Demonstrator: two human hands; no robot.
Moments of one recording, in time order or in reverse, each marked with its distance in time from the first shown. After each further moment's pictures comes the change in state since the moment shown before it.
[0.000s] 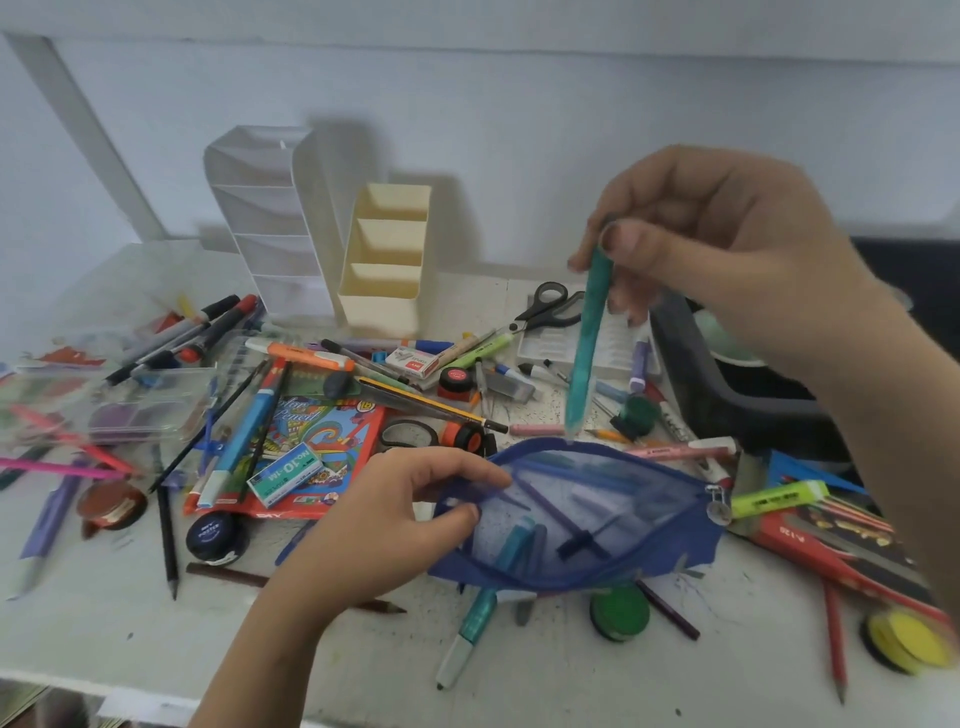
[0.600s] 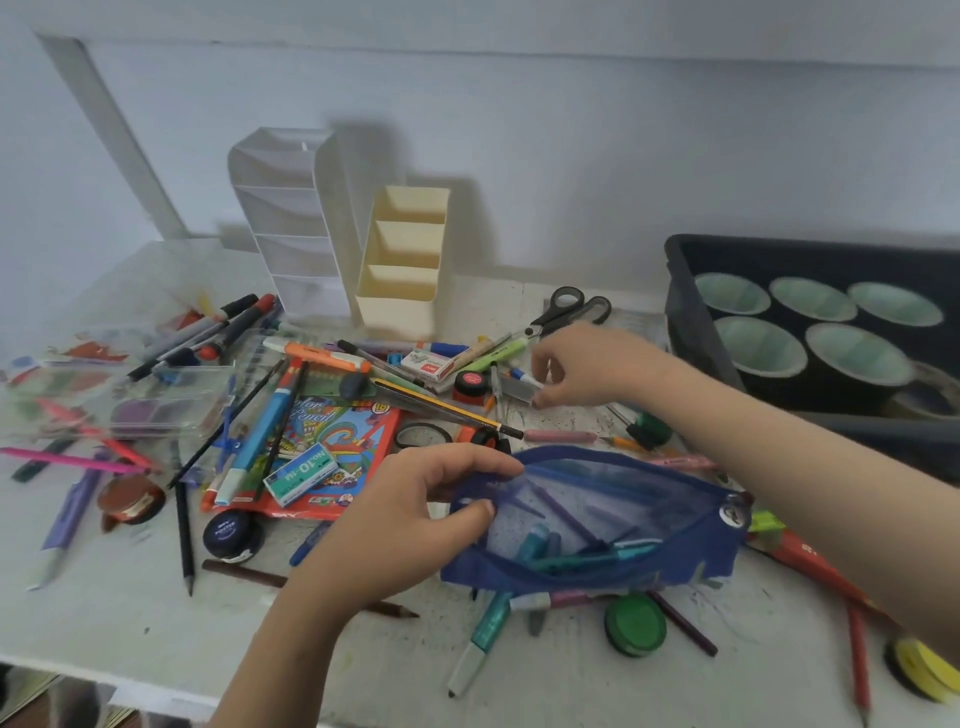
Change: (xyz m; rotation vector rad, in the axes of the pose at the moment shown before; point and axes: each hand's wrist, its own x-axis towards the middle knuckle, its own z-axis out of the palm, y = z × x) left_hand 0.002 -0.003 -0.002 -0.016 0.010 -0.013; right_hand 0.042 0.136 0.040 -1.025 -0.497 0.369
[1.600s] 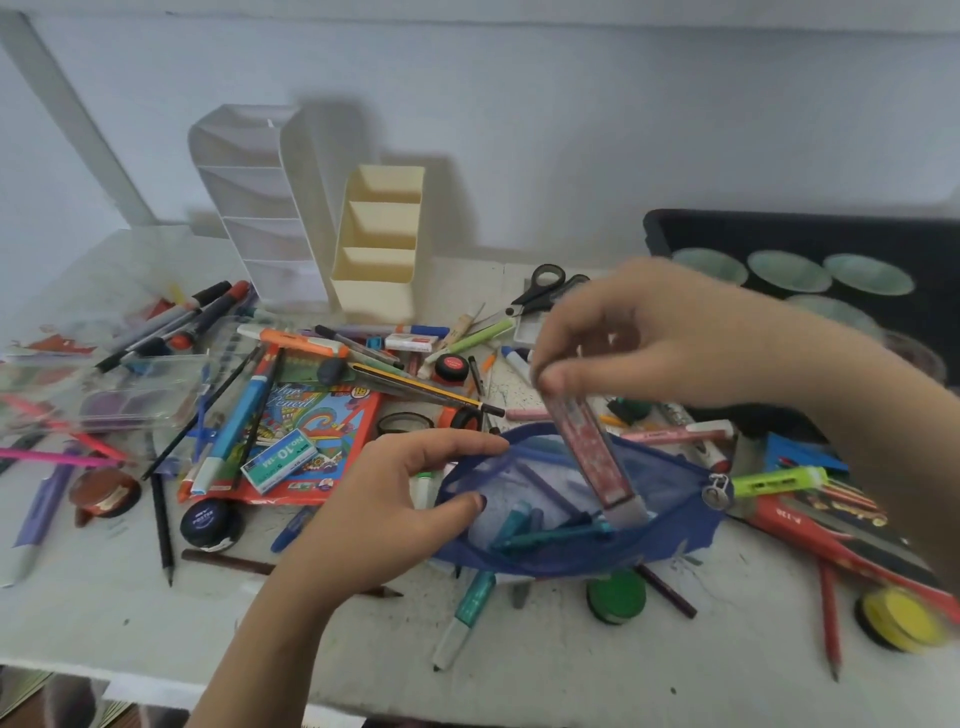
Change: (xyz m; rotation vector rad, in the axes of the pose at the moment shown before) left_hand -0.003 0.003 0.006 0.040 0.063 0.057; right_hand -0.106 -0.030 -0.072 0.490 0.096 -0.324
